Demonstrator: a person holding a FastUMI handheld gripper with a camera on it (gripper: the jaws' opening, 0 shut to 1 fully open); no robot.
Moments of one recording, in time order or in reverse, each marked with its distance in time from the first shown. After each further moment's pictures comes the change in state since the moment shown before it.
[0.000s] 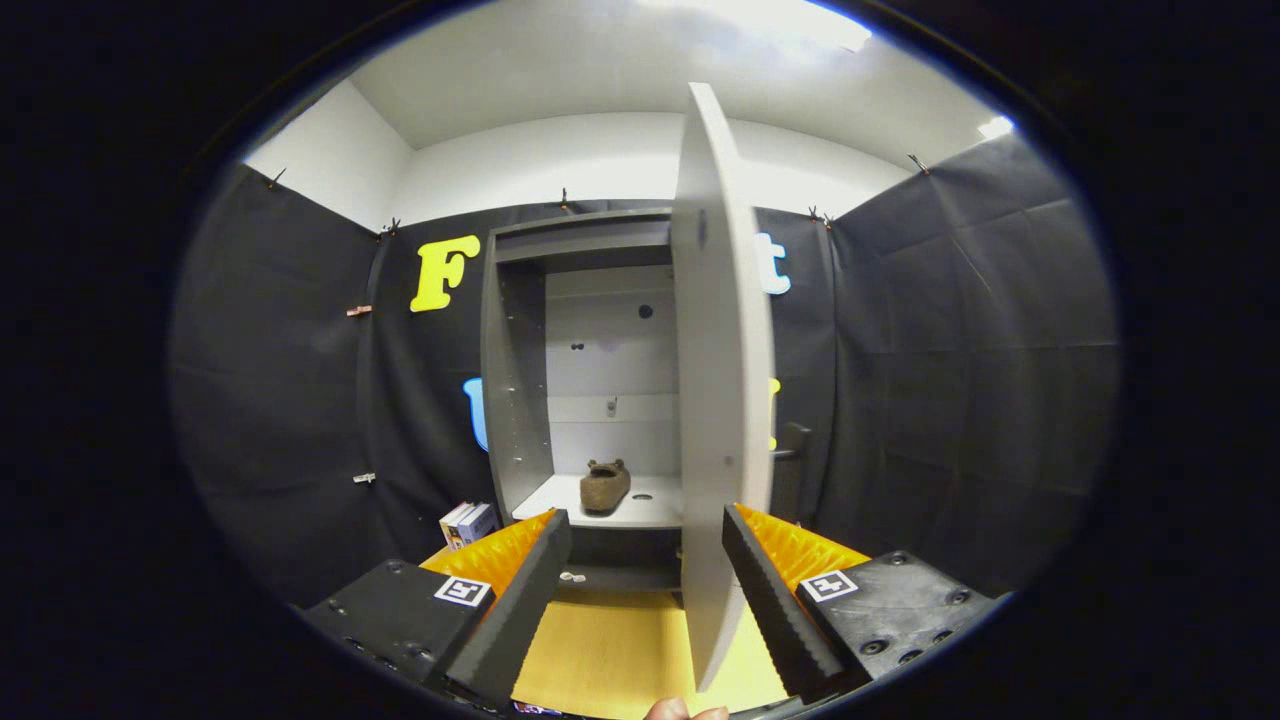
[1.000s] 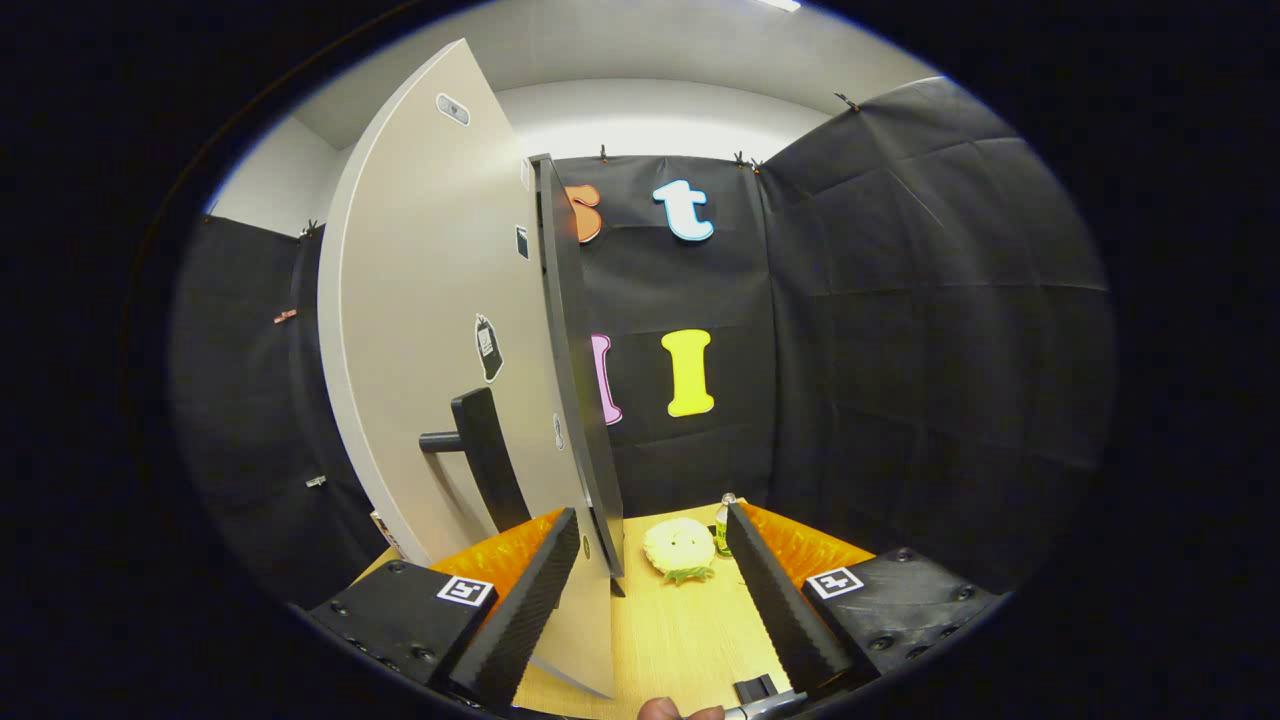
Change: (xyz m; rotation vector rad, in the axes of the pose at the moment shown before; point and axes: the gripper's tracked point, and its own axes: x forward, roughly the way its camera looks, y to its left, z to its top) arm 0.070 -0.131 -0.029 0.033 0.107 -0.134
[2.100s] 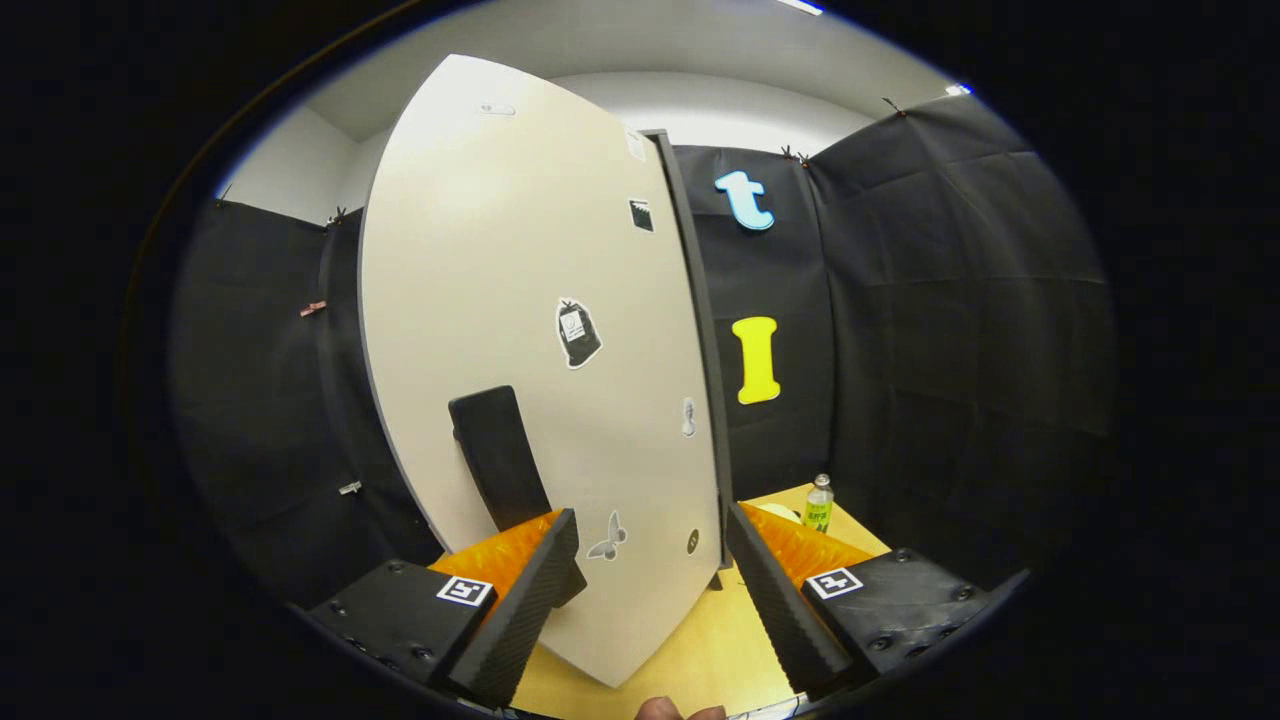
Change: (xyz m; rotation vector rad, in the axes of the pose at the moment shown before) arm 0.015 0.193 -0.031 0.031 0.026 0.070
